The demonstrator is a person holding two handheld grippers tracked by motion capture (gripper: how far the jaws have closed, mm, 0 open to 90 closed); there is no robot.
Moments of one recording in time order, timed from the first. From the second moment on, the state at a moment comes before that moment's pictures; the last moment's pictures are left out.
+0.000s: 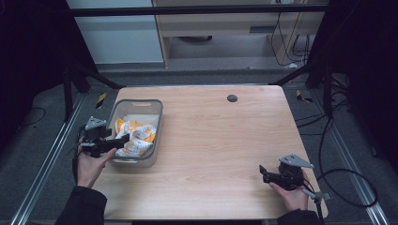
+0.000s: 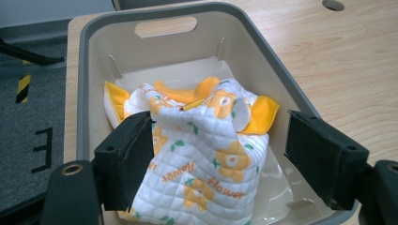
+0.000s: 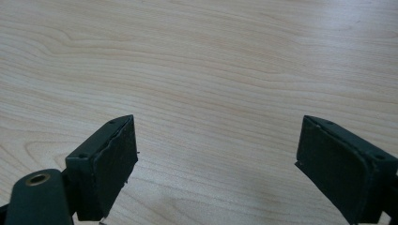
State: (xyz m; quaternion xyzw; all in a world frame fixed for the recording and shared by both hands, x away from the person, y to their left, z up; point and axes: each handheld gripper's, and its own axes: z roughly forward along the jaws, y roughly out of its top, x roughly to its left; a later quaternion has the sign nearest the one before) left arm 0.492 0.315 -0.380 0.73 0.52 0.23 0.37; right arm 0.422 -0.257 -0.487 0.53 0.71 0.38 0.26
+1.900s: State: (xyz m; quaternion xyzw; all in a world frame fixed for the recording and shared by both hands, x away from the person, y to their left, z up) left arm 0.544 0.291 -0.410 0.79 0.53 0.17 0.25; right arm 0.425 -0.255 -0.491 0.53 0.73 0.37 0.24
